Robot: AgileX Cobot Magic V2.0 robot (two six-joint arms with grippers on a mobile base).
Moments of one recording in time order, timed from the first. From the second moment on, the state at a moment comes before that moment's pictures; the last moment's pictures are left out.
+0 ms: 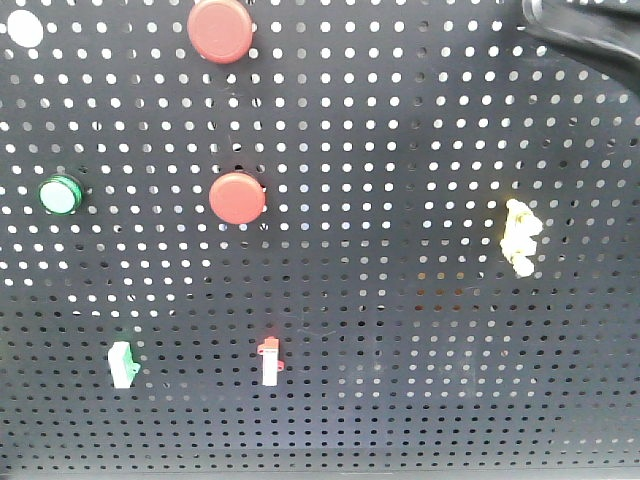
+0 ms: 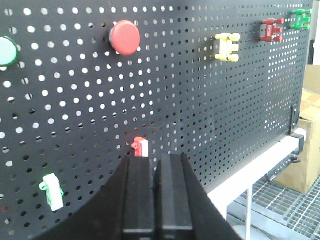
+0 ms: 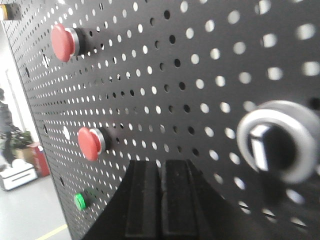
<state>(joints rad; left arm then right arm) -0.48 0.42 -0.54 -1.03 0.28 1.04 0.06 1.21 -1.41 1.55 0.76 -1.12</state>
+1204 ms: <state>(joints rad) -0.48 0.42 -0.54 -1.00 0.28 1.04 0.11 1.12 -1.31 1.10 0.53 -1.00</state>
